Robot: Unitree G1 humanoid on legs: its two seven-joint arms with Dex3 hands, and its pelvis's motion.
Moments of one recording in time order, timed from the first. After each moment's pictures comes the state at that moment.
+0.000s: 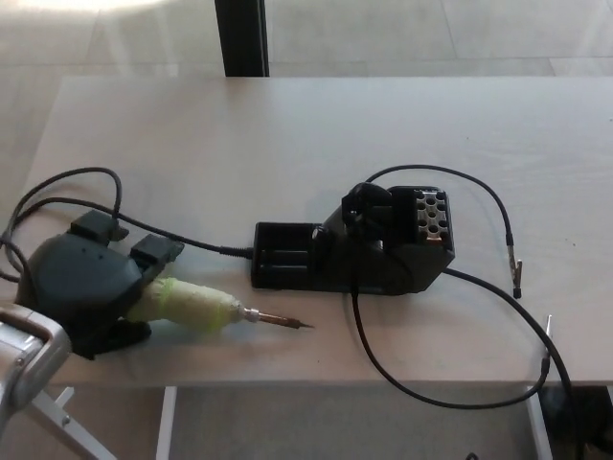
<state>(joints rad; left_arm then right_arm) -0.28 0.79 -0.53 0.30 0.90 -0.07 0.09 -0.11 -0.91 -0.40 1.24 0.07 -0.07 0.24</state>
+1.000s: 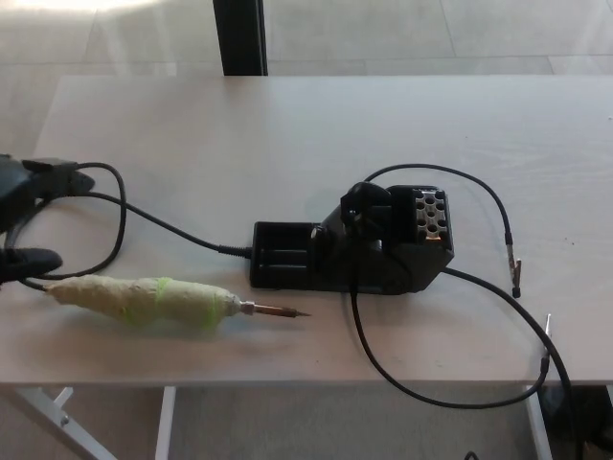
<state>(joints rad) -0.21 0.98 -0.12 0.06 0.56 -0.07 -0.32 -0.11 -0.91 -0.40 1.24 0.08 -0.07 0.24</state>
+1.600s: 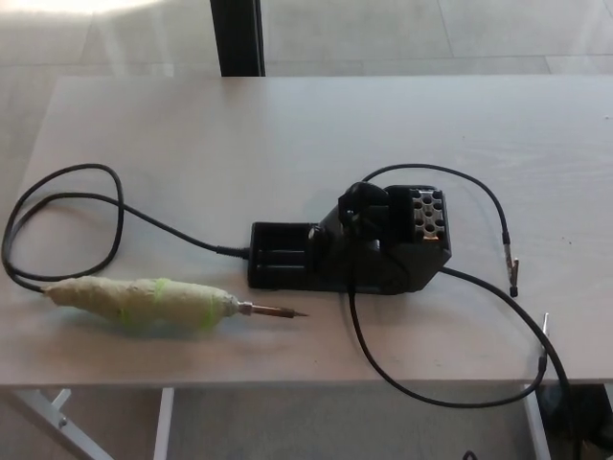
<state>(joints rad) 0.06 0.82 0.36 0.36 0.35 -0.06 -0.34 -0.11 -0.91 -0.40 1.24 0.08 -0.07 0.24</state>
